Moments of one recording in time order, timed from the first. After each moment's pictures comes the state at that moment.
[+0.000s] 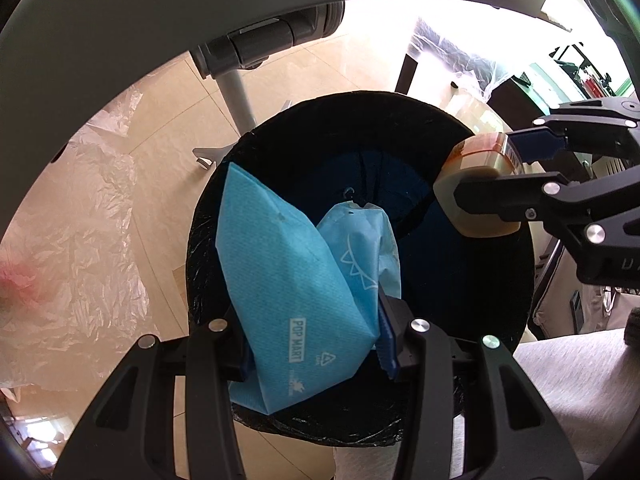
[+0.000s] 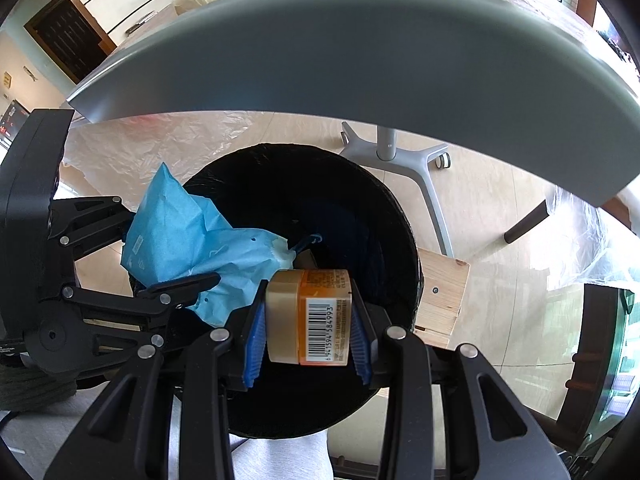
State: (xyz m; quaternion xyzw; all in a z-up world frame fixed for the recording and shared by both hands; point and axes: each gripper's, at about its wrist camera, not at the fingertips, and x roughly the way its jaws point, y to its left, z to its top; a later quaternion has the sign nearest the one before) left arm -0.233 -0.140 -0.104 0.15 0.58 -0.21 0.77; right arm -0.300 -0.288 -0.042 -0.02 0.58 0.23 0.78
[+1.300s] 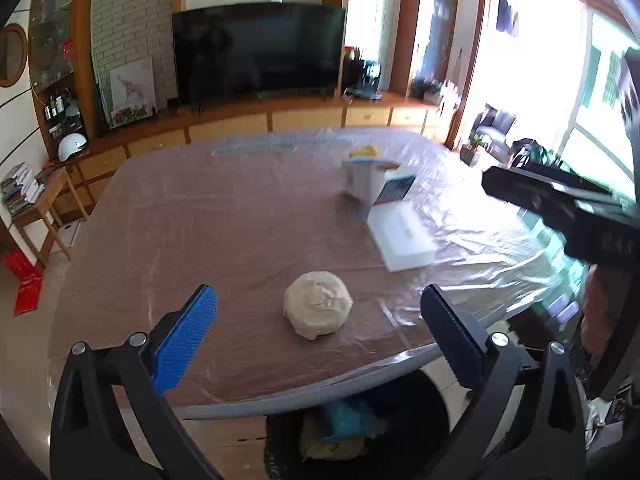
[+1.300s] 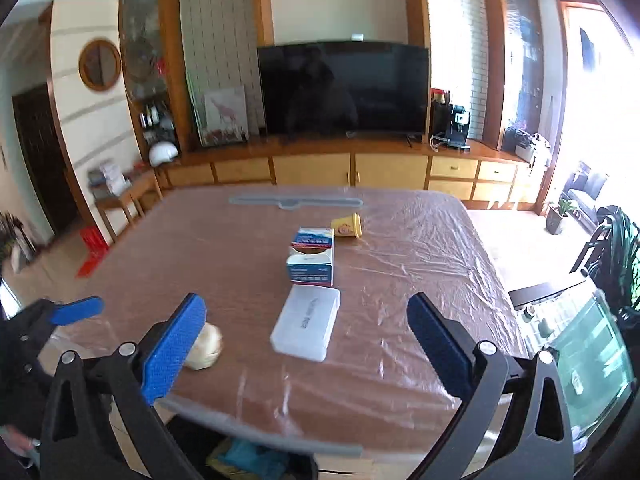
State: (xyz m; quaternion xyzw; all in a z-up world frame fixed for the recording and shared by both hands) left arm -0.185 -0.108 0.075 0.03 0.38 -0.14 0.91; right arm -0.230 -0.322 0.162 -0.01 0.33 0.11 0.94
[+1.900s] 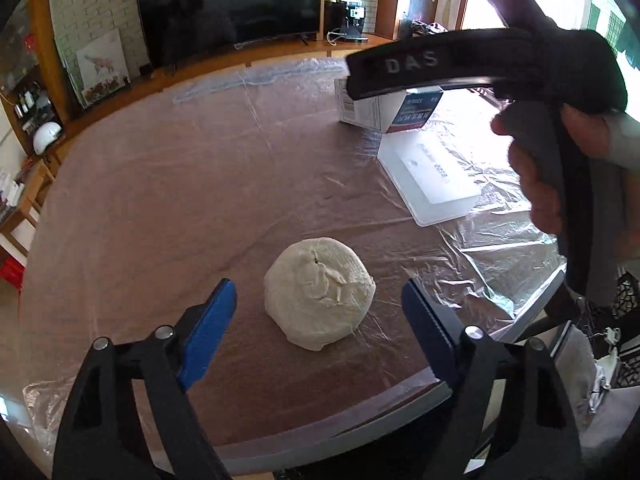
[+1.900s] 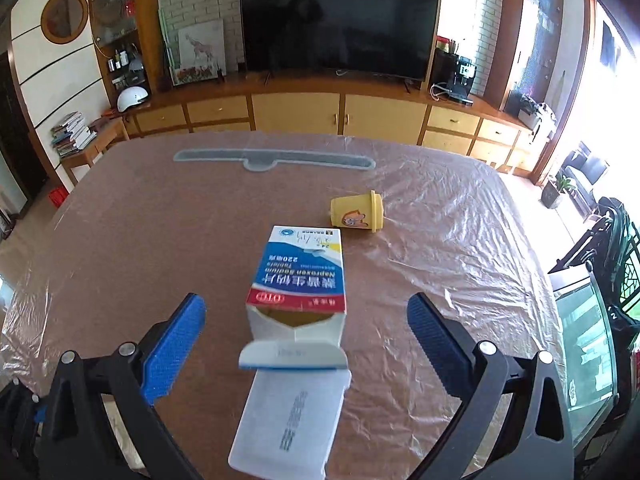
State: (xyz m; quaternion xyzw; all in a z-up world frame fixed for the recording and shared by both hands) left arm -0.139 -0.121 0.014 0.06 0.46 -0.17 0.87; right arm -0.089 -0.288 0.092 -0.03 0.43 0.08 0.90
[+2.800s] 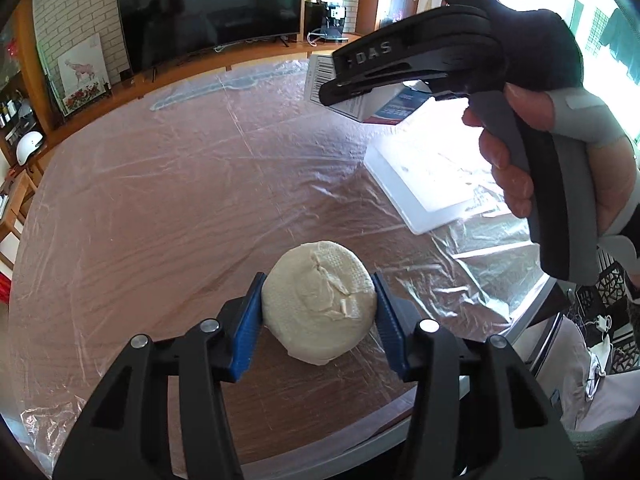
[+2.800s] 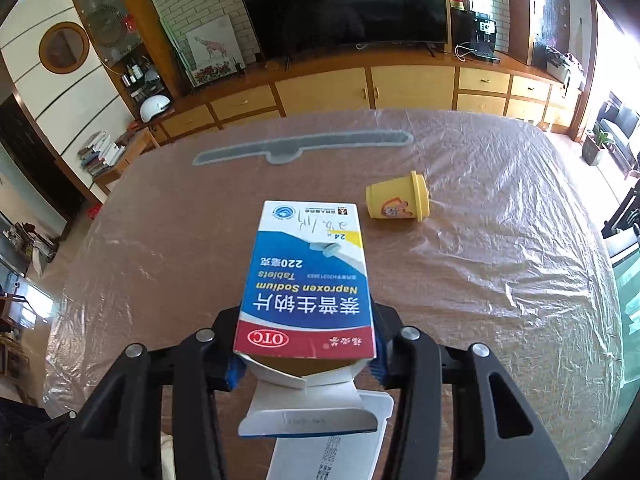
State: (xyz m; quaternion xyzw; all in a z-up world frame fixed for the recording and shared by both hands) left arm -0.138 -0.125 0.019 0.07 0.45 -0.20 0.87; right arm -0.071 -0.295 0.087 0.06 0.47 0.14 0.87
